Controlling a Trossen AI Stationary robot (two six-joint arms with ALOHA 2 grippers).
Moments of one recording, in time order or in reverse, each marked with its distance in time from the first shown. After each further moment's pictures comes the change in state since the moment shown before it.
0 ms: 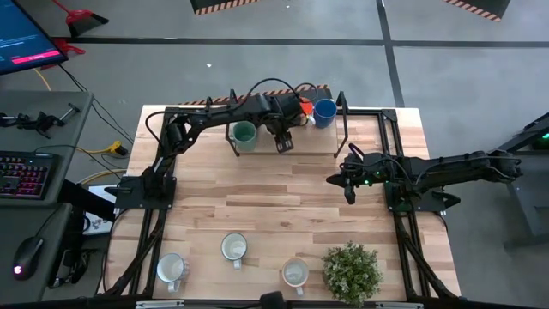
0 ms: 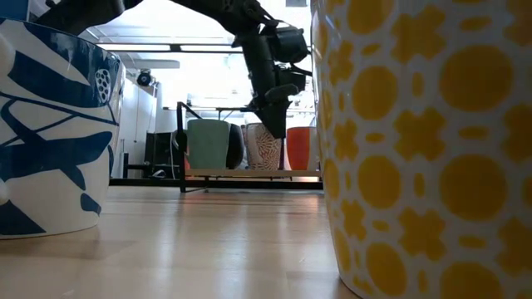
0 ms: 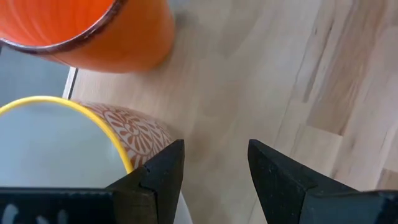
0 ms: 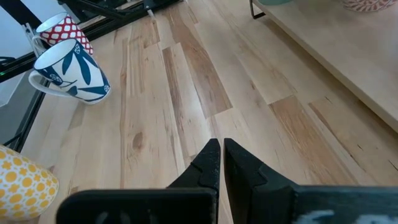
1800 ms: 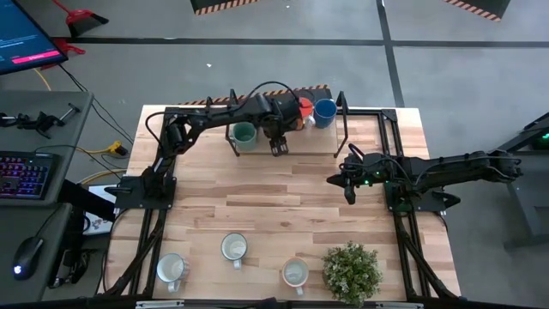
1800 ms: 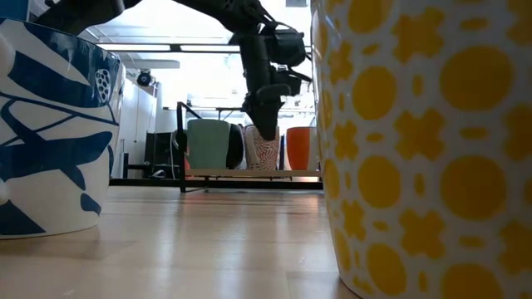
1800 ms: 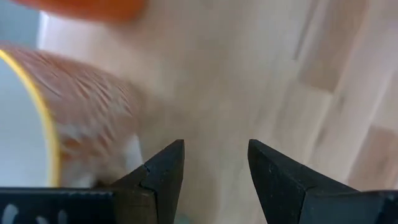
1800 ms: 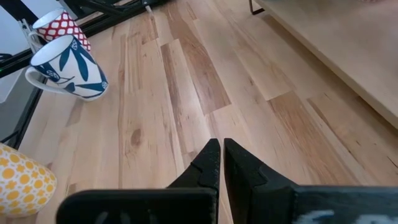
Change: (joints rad) left arm -0.016 -0.002 0.002 -0.126 0.012 -0.014; right arm 0.000 0.000 0.000 -0.013 0.000 0.000
